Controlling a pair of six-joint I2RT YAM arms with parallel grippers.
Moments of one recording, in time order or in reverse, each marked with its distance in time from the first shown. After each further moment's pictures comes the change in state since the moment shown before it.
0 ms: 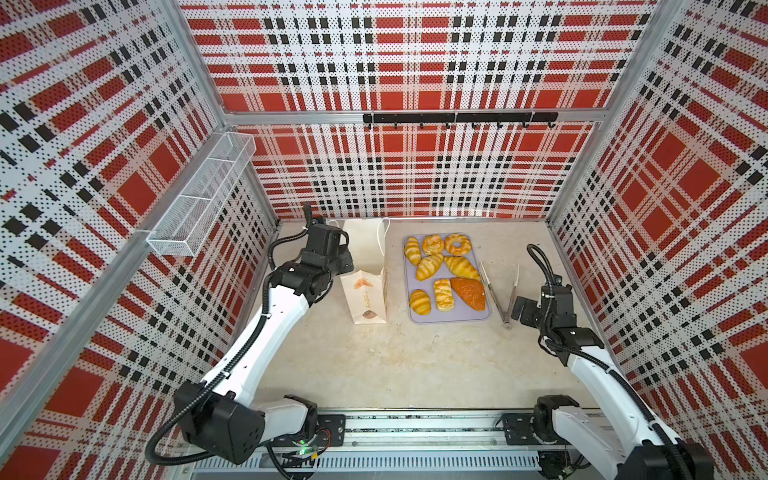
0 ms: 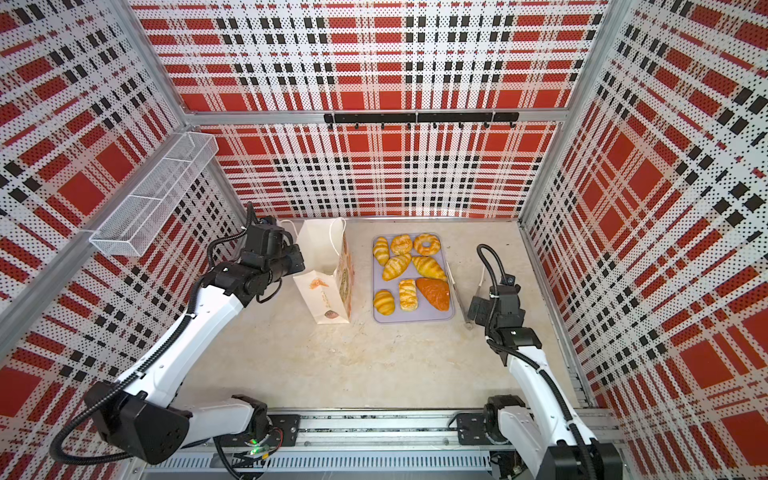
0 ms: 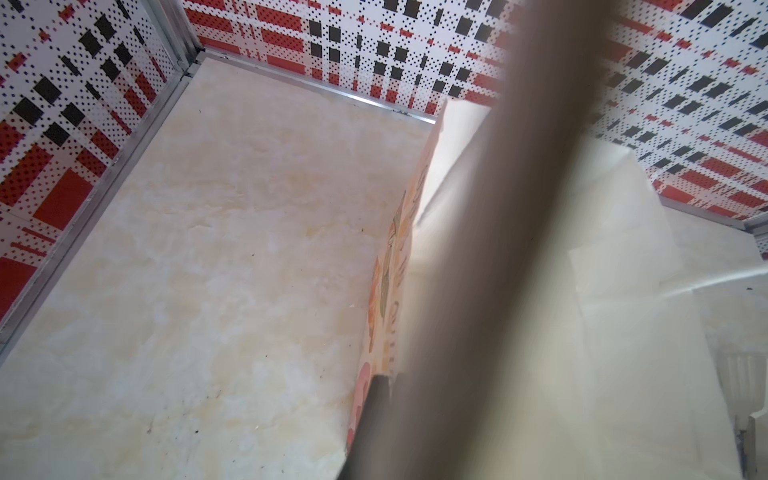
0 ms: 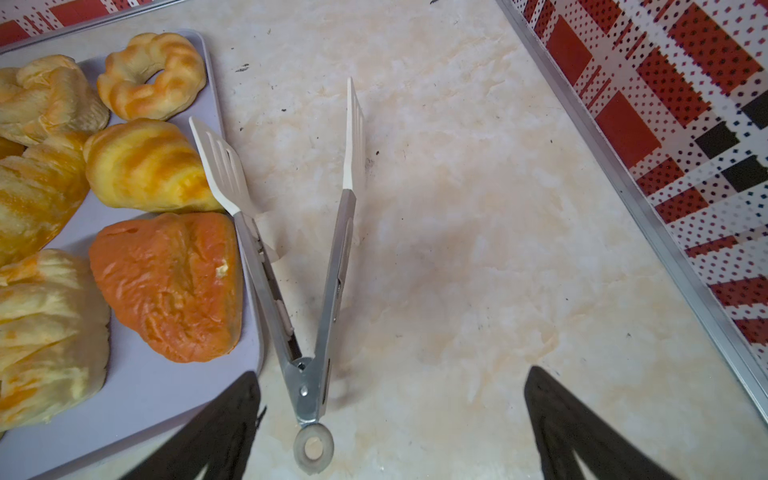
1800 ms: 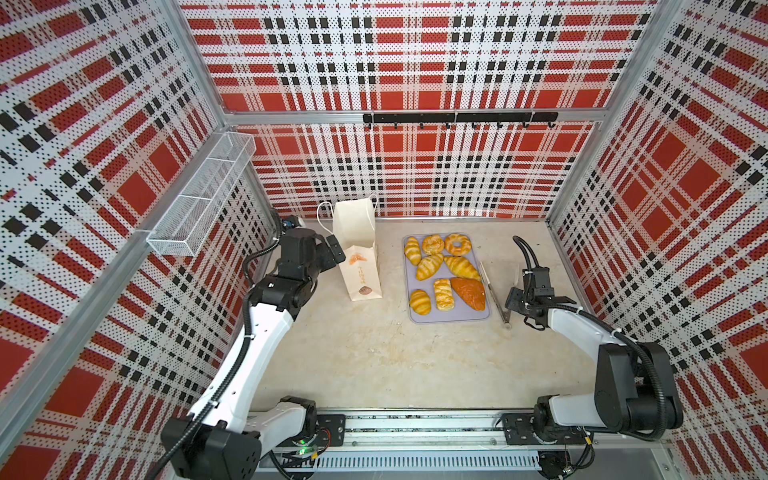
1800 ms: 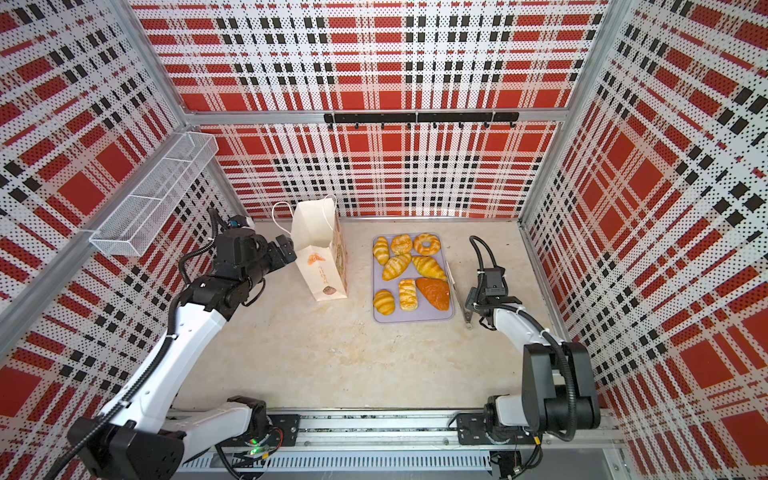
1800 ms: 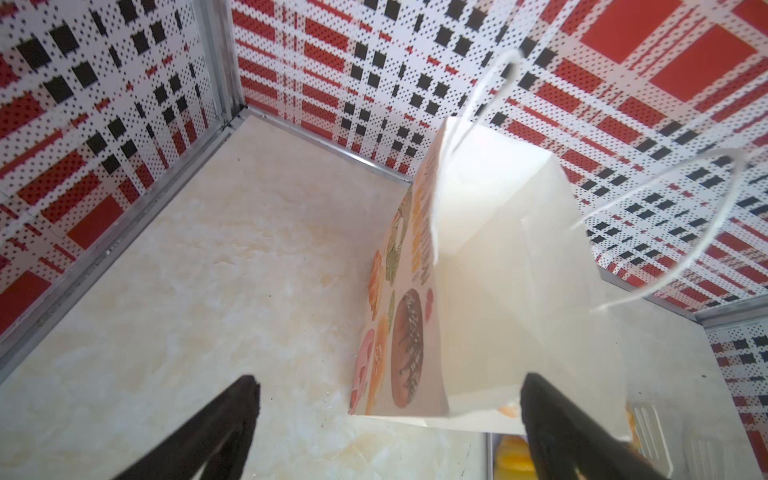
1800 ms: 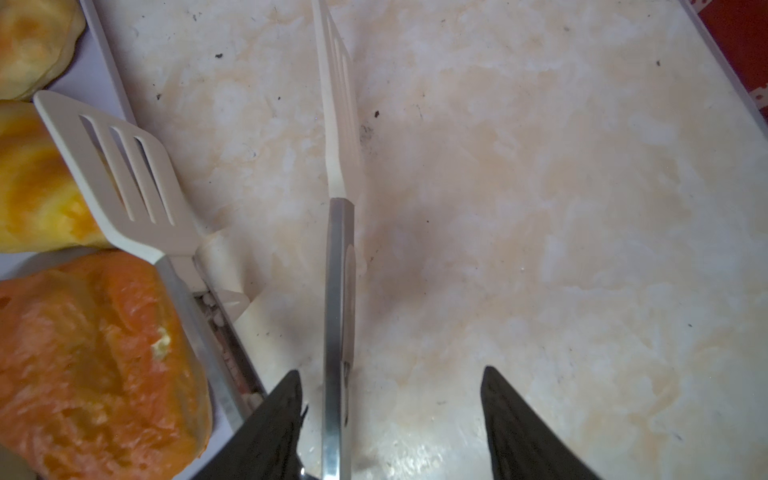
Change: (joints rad) left arm 0.057 -0.187 -0.138 0.154 -0.023 0.008; right arm 0.000 0.473 0.153 0.103 -0.030 0.136
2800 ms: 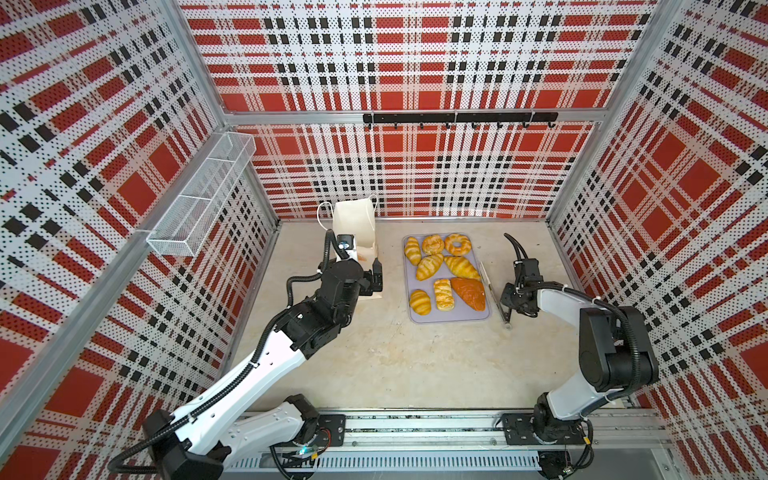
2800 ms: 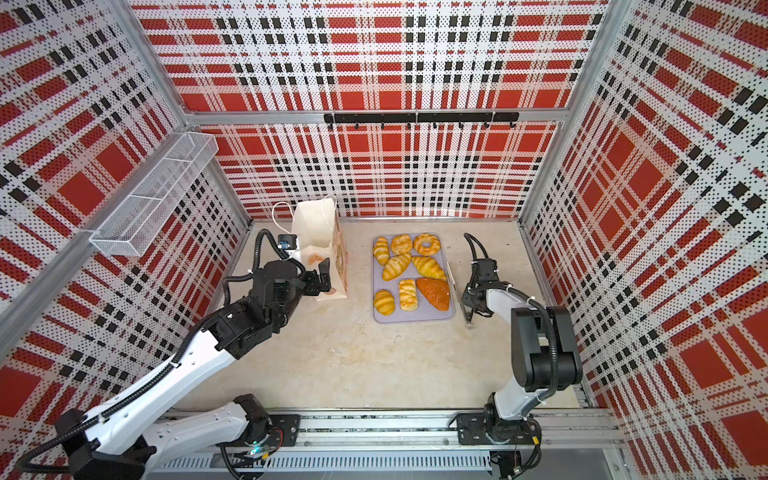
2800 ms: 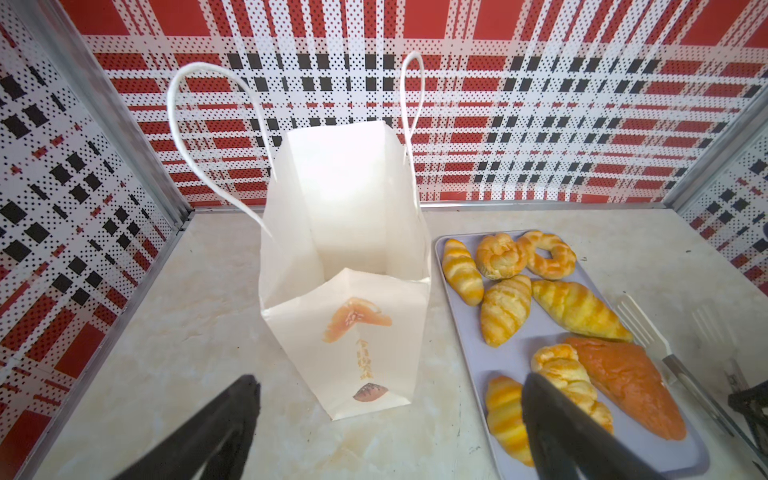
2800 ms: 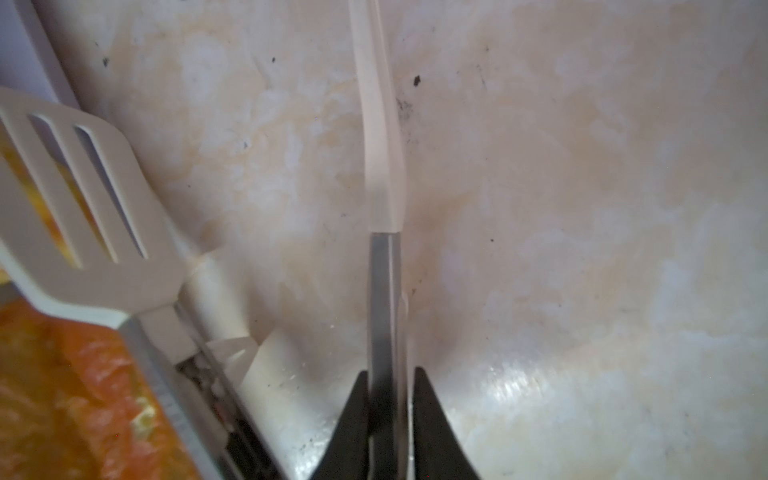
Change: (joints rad) left arm -0.474 -0.069 -0.124 0.142 -0.342 0.216; right arm 0.000 0.209 0.154 -0.071 -0.064 0.042
